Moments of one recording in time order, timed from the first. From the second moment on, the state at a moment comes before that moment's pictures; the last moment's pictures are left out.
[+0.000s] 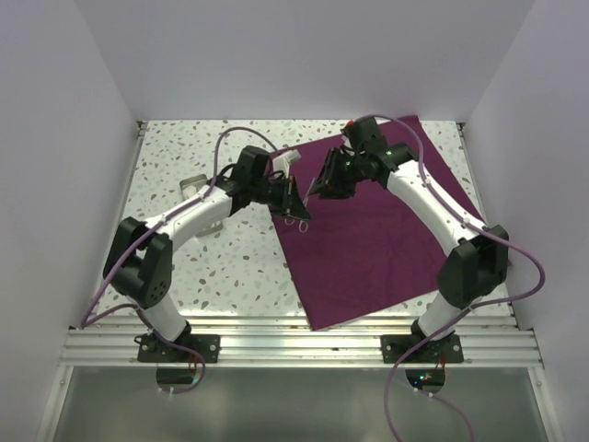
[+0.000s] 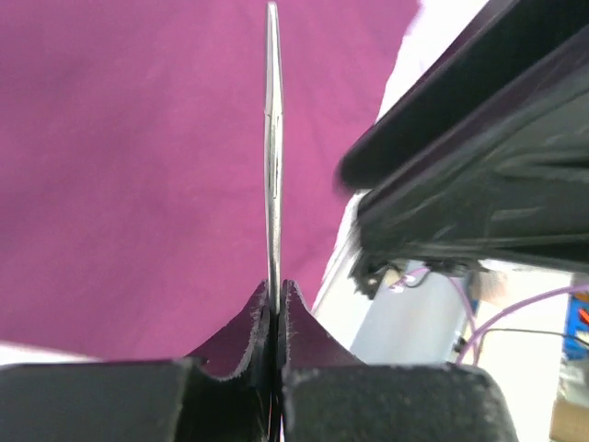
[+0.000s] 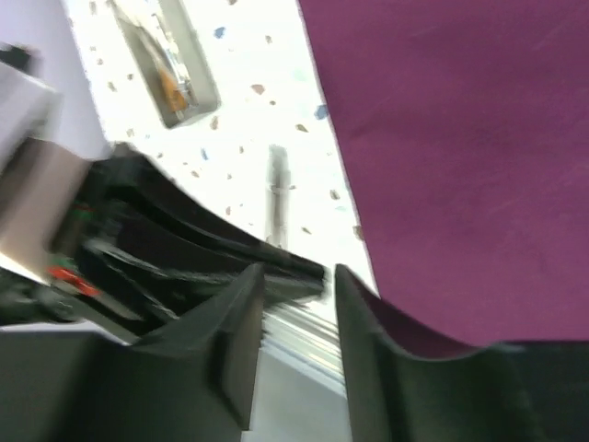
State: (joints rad) left arm -0.52 1.70 1.24 -0.25 0.75 -0.53; right arm 0.46 1.68 1.60 -0.81 -0.32 0.76
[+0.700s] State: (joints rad) left arm 0.01 1.89 1.40 -0.67 0.14 -0.30; right arm 0.28 1.65 1.42 -1.00 -0.20 0.60
